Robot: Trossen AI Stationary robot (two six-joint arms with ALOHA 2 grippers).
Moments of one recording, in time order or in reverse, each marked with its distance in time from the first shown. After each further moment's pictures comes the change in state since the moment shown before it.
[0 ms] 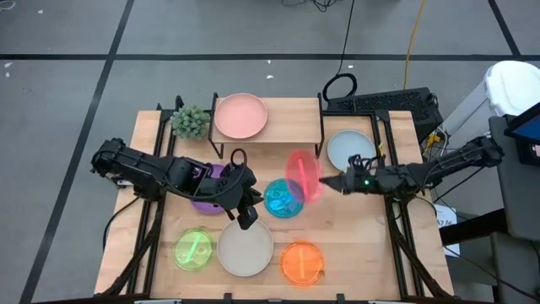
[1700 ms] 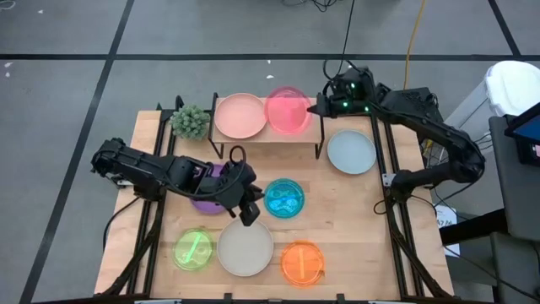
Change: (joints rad) left arm 0.011 0.000 0.000 0.007 -0.045 -0.022; right arm -0.953 0.529 0.822 -0.698 -0.795 -0.714
